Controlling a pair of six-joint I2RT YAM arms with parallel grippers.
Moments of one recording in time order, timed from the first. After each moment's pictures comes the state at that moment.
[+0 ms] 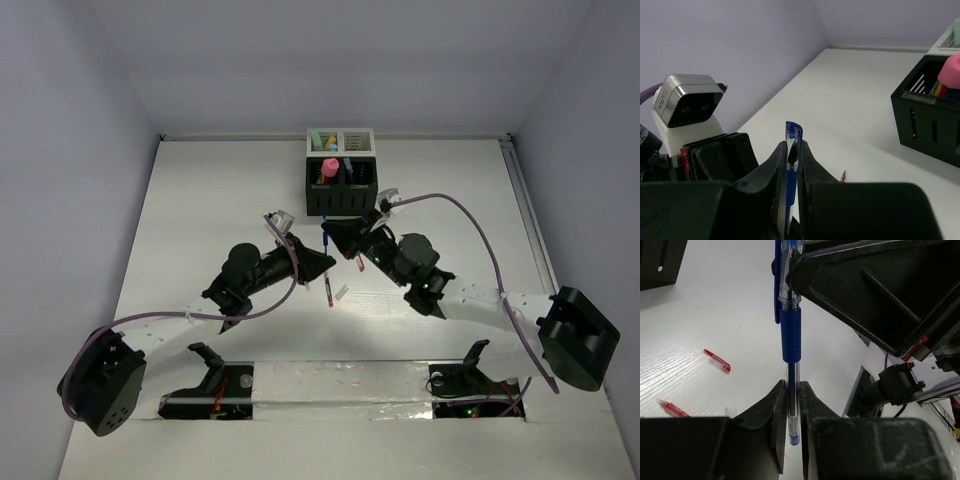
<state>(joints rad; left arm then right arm) -0.67 1.06 0.37 0.66 0.37 -0.64 0.89 1.29 0.64 0.80 0.10 0.42</state>
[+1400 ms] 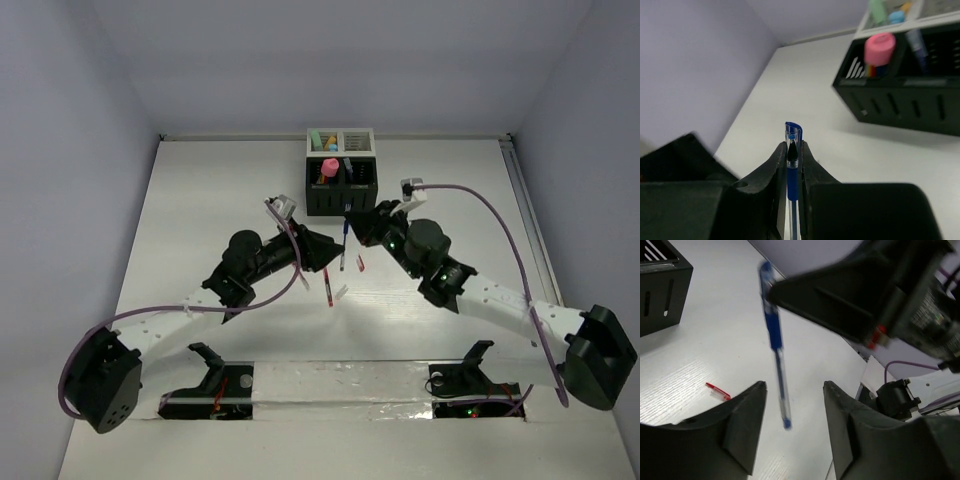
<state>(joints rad) -0.68 1.08 0.51 0.58 0.36 -0.61 0.83 1.14 0.70 0.46 0.26 0.59</state>
